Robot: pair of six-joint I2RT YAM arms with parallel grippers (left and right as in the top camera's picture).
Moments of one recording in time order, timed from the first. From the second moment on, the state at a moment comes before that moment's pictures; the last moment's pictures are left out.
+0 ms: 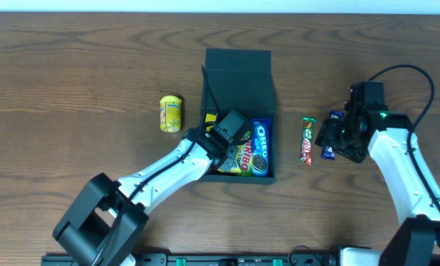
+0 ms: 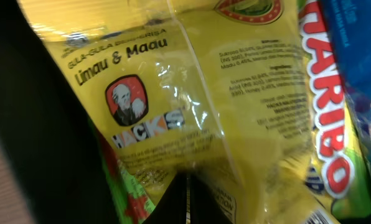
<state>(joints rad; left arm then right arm) -0.76 1.73 1.07 -0.62 -0.15 -0.32 -0.05 1.50 1.01 -0.87 -0.06 0.40</state>
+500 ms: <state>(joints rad) -0.75 1.57 1.07 -0.61 -0.17 -0.33 -0.05 1.50 1.01 -0.89 -0.06 0.36</state>
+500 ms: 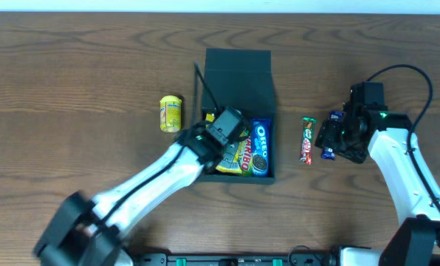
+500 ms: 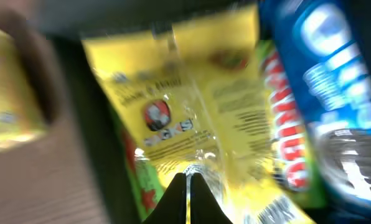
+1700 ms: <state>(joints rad) -0.56 1.37 1.08 -0.71 -0.26 -0.33 -0.08 1.80 1.02 -0.67 0.09 0.32</state>
